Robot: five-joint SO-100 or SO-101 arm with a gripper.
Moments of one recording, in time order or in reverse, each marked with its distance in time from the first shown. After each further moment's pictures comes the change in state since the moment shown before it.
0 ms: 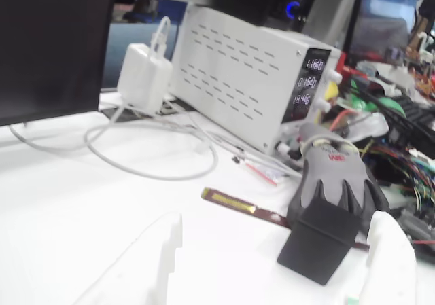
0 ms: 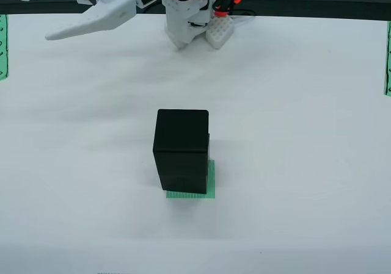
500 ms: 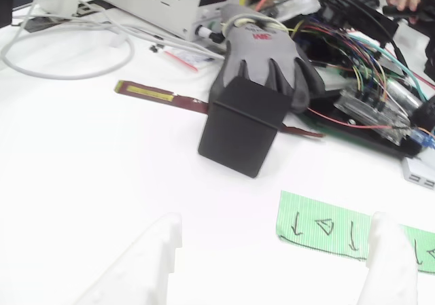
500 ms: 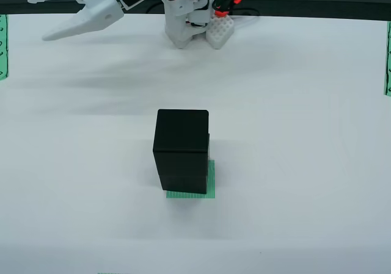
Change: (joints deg) arm 12.1 -7.5 0.0 4.9 0.3
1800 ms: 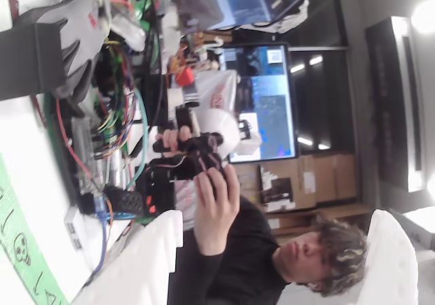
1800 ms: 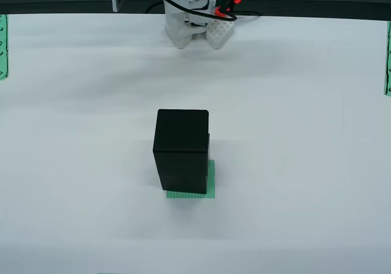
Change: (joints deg) arm 11.4 -0.2 0.0 -19.0 -73.0
